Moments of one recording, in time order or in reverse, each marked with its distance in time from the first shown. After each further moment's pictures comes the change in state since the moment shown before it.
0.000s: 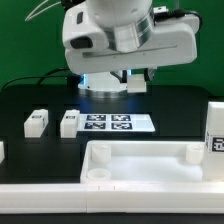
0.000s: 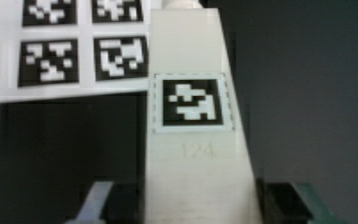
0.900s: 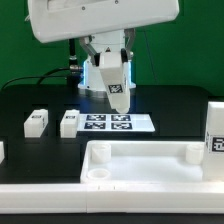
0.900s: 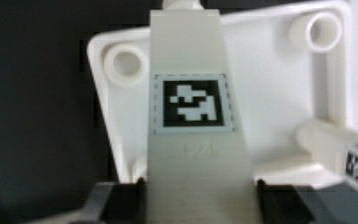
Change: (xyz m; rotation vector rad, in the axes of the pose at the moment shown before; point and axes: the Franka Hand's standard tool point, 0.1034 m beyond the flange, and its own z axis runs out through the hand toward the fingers) arm 0.049 0.027 -0.095 0.015 0.625 -0.009
